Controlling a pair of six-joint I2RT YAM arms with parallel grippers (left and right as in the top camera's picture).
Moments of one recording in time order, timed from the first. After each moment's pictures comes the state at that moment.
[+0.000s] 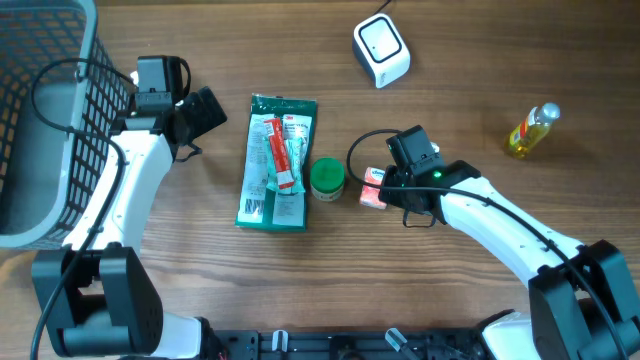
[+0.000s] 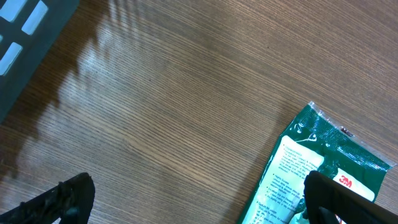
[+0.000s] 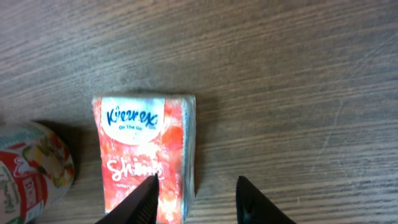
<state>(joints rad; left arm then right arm) 0.02 1.63 1.19 -0.59 -0.10 -0.47 0.46 1.57 0.85 -0.52 0.02 0.73</state>
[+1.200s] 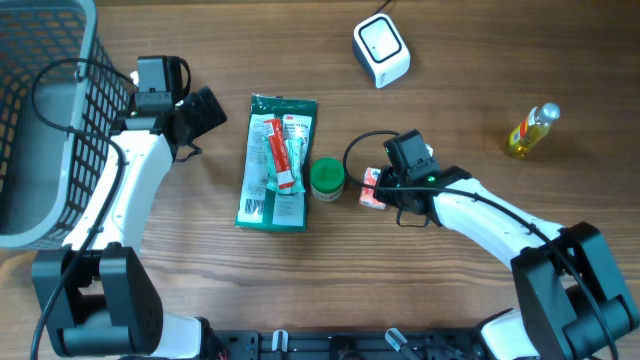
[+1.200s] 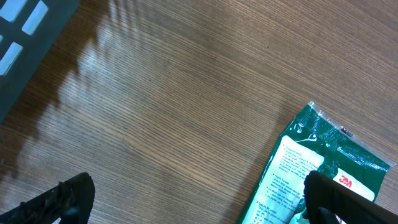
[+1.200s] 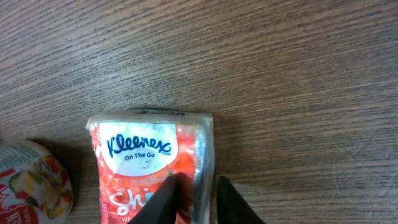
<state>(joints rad) 0.02 1.63 1.19 -0.59 -0.10 -0.47 0.45 1.64 0.79 -0.34 -0.03 0.76</state>
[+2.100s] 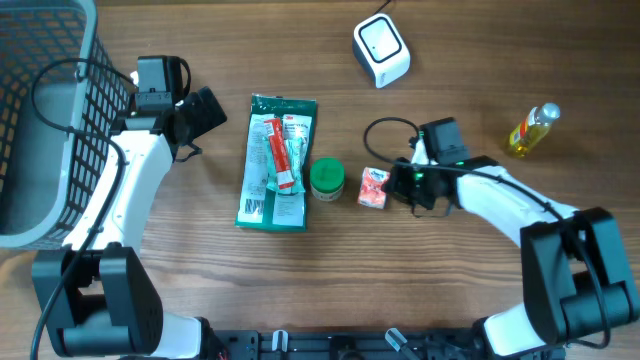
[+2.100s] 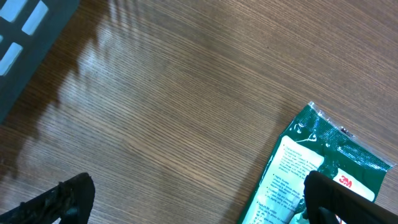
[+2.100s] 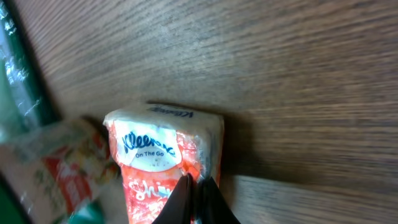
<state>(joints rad) 0.02 1.63 1.19 -0.59 -0.10 -0.47 0.22 1.70 0.80 -0.33 -0.52 0.60</state>
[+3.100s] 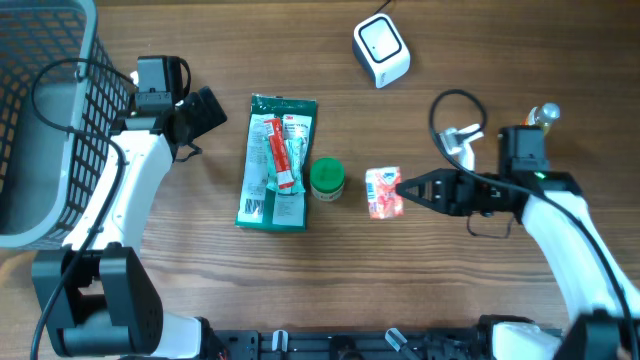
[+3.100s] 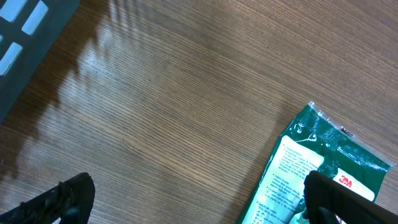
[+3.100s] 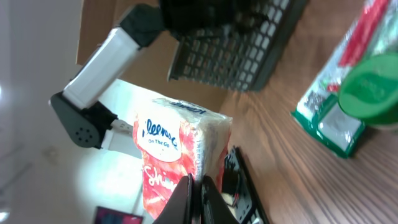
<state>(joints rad) 0.02 1.63 1.19 -0.59 -0.10 -0.47 -0.06 1.34 0.78 -0.69 -1.56 -0.08</state>
